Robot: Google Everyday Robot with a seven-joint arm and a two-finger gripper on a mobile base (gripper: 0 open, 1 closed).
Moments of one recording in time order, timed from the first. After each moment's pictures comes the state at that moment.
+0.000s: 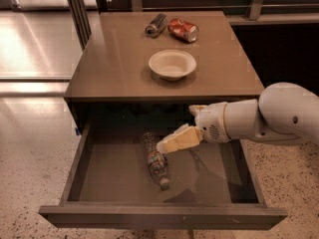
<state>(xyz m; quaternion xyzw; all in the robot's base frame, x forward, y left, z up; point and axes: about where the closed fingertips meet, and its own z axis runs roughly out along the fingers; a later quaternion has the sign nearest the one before) 0.503 -0.052 0.792 -0.39 0.78 0.31 0.38</state>
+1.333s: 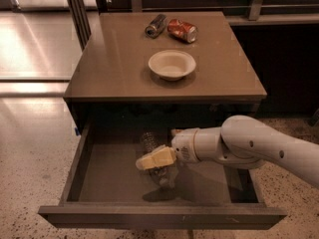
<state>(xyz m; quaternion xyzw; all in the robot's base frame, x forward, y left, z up) 0.504 0.002 0.698 -0.34 0.80 0.35 0.35</state>
